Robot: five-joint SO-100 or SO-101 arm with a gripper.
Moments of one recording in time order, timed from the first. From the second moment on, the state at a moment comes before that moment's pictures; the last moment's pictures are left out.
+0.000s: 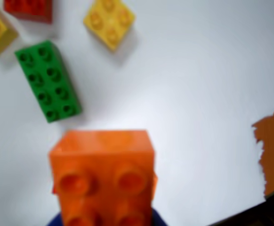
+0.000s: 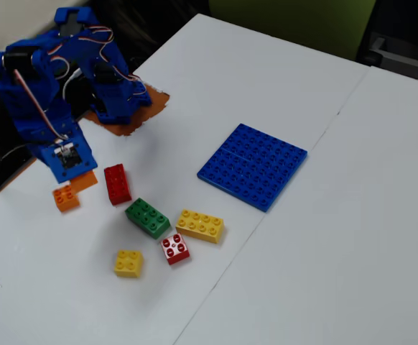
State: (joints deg) arm 55.7 78.2 45.4 99.8 -125.9
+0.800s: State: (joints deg) arm 3.1 72.8 4.3 93.2 -85.7
